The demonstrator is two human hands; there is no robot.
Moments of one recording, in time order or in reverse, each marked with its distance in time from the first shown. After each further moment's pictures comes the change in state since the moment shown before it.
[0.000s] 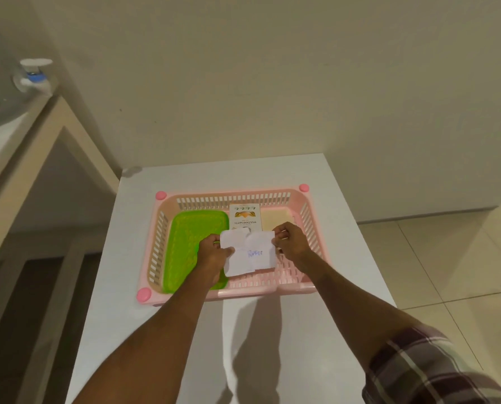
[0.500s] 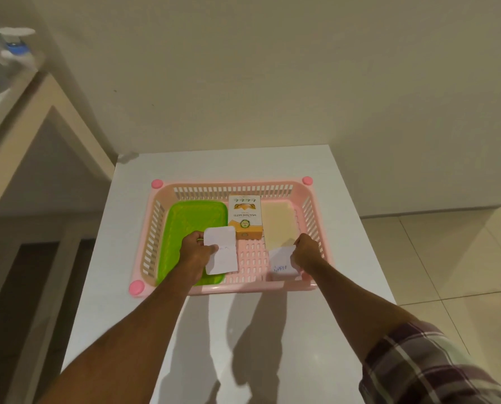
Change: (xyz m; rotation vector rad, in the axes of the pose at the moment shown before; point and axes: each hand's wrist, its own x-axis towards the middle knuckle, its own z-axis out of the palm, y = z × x) left_hand 0.022 -0.020 -0.022 0.052 0.069 -0.032; right_hand 0.016 0.040 -0.014 -0.652 0.097 0.210
